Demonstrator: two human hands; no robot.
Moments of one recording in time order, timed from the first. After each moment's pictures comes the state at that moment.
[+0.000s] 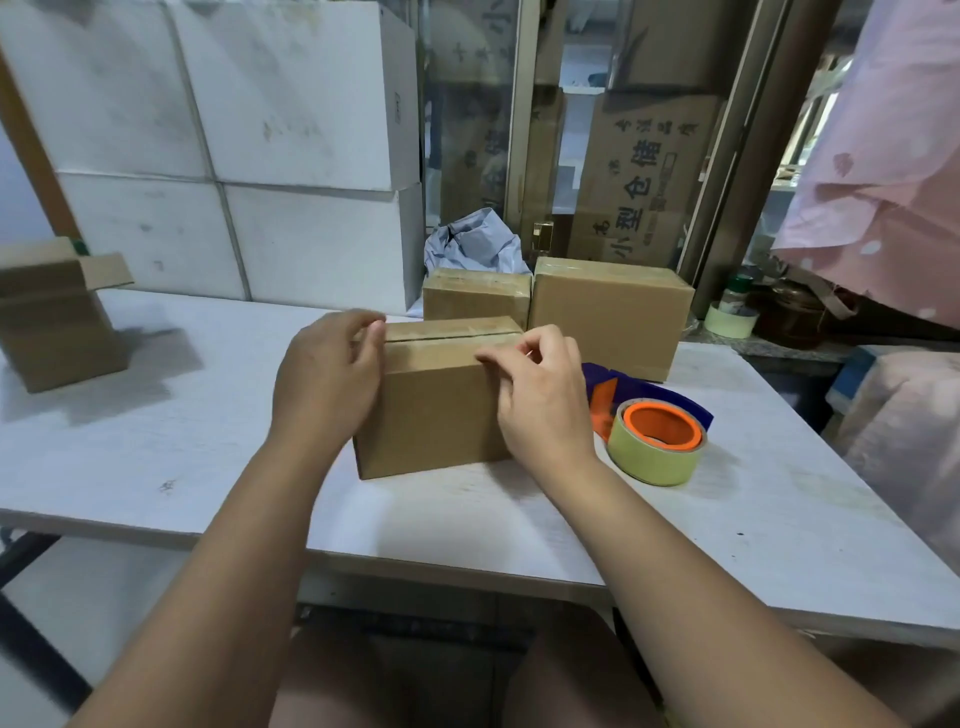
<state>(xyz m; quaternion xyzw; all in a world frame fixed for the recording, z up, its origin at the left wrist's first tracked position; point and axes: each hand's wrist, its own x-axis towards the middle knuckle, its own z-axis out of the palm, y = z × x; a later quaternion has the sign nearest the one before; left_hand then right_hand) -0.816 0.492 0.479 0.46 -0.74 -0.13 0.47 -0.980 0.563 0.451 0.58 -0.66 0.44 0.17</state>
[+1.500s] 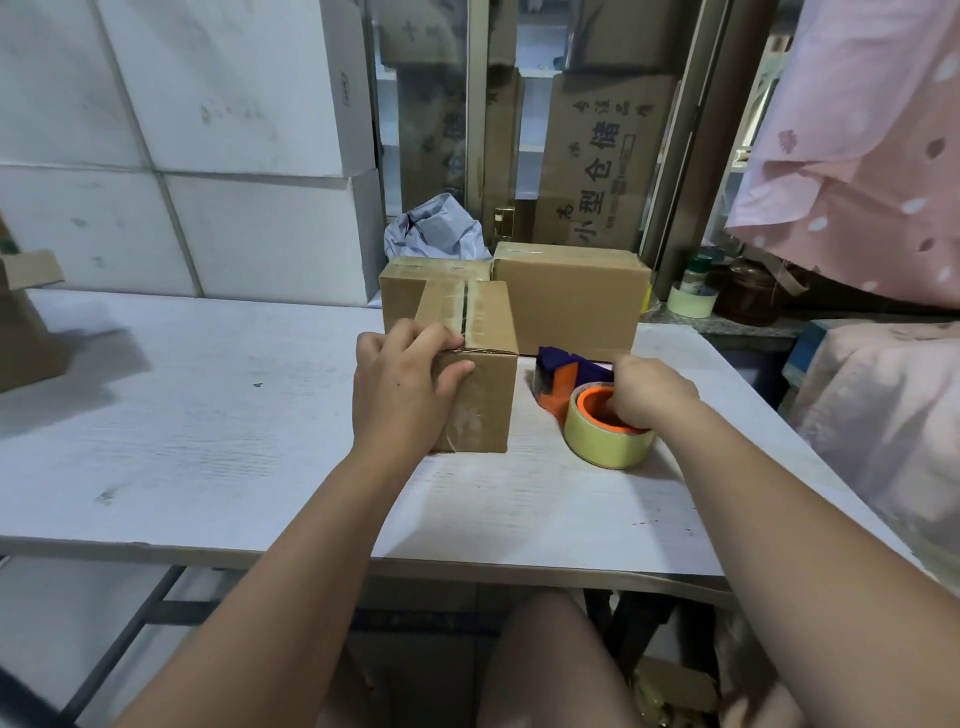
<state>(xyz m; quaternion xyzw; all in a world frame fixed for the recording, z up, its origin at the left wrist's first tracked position) -0.893 0.520 0.451 0.41 -0.80 -0.11 0.43 -1.124 0.587 0.455 0.42 -0.91 0.04 -0.03</state>
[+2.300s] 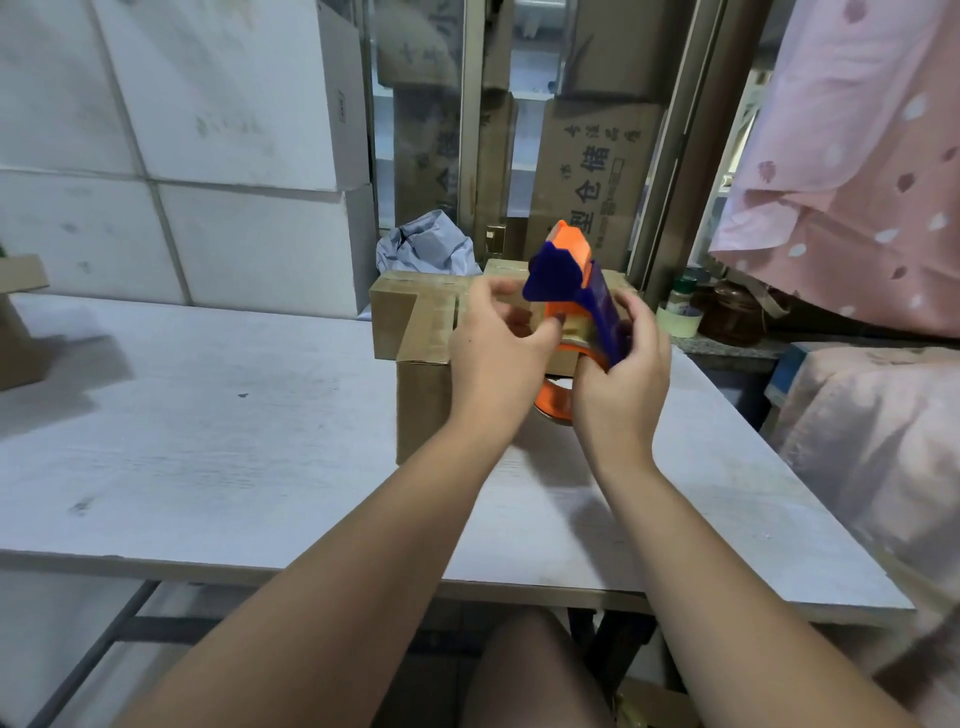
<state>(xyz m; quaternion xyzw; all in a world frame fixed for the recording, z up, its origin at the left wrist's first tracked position) -0.961 0.569 0.505 0.32 -0.66 -0.42 0.53 -1.051 0.605 0.466 0.37 -0.64 0.66 0.13</state>
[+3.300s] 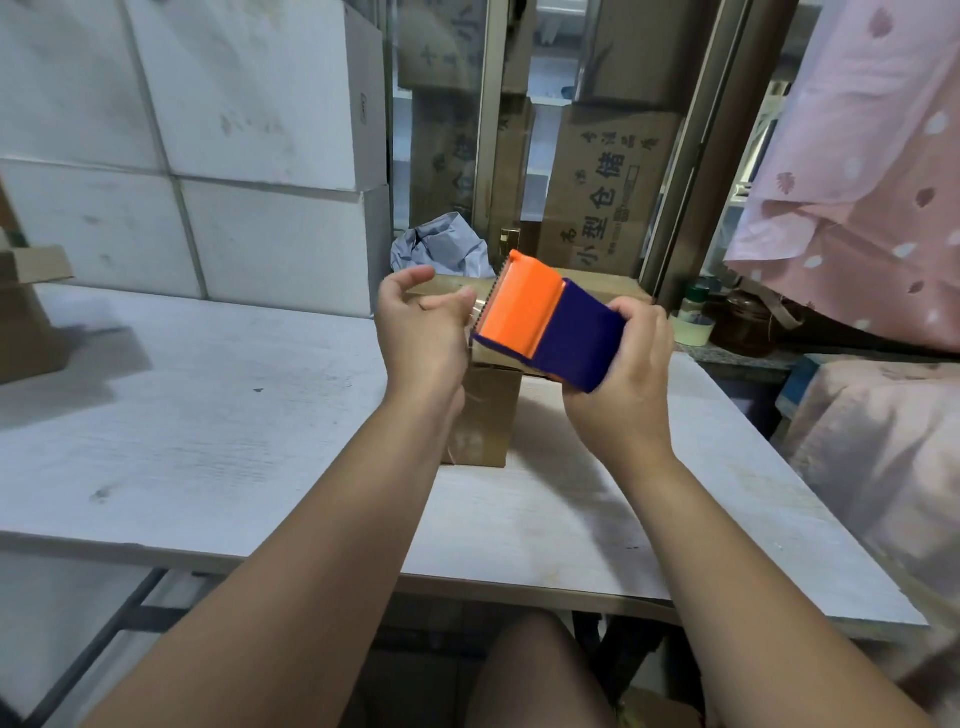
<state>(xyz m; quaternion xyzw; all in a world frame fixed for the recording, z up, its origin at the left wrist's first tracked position) -0.919 0.538 0.518 0.33 -0.44 -0.58 0.60 -1.049 0.608 0.471 0.54 -0.61 0.53 0.24</state>
